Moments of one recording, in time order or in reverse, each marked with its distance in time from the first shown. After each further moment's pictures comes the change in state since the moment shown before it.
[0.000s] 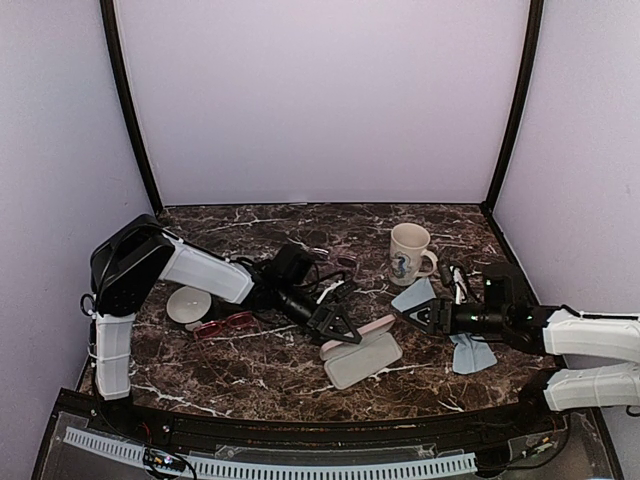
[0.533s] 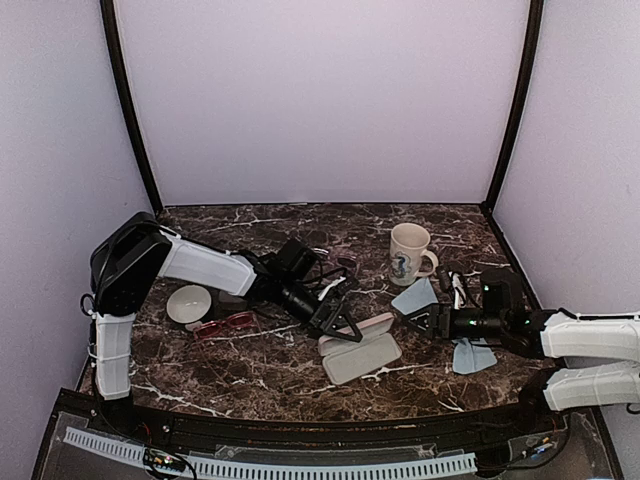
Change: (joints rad) left arm 0.002 0.000 0.072 -0.167 -0.084 0.122; right arm 0.013 0.019 -0.035 0.039 0.008 0.022
